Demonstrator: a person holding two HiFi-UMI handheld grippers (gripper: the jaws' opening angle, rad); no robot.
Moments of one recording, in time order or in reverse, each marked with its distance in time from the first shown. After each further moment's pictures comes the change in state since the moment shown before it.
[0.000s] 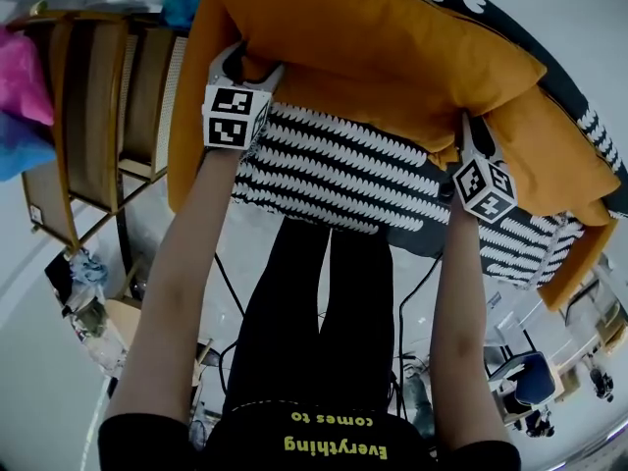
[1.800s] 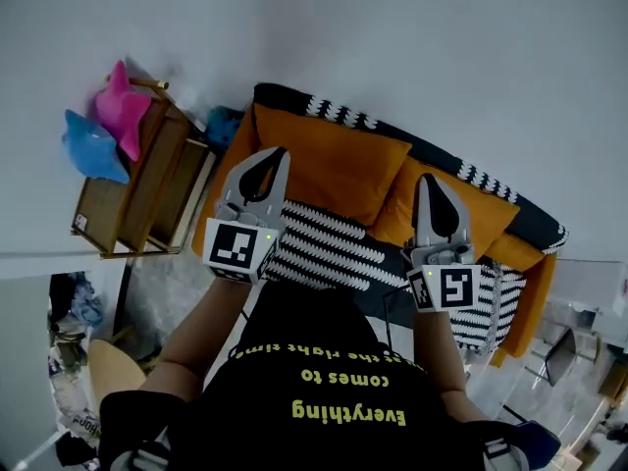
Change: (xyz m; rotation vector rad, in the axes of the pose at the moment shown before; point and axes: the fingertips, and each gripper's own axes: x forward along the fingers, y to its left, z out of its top) left arm -0.402 -0.202 0.334 0.068 -0.622 0.057; right arm -0.423 0.149 0.319 -0.359 -0.739 0.343
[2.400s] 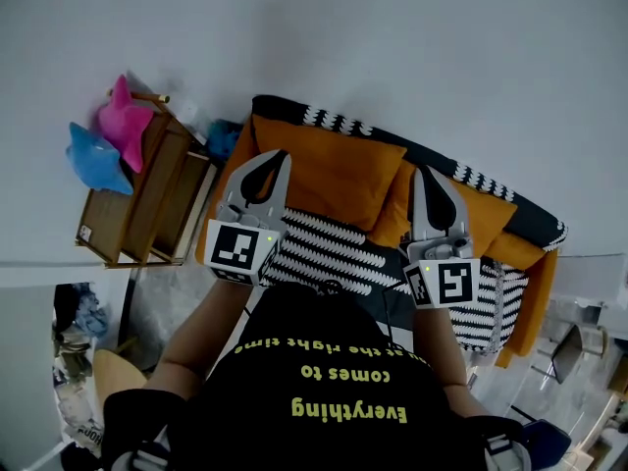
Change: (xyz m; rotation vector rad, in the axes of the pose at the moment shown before) left arm -0.002 -0.010 0.020 0.022 -0.024 -0.029; right arm 0.000 0.004 0.032 -0.002 -0.061 0.001
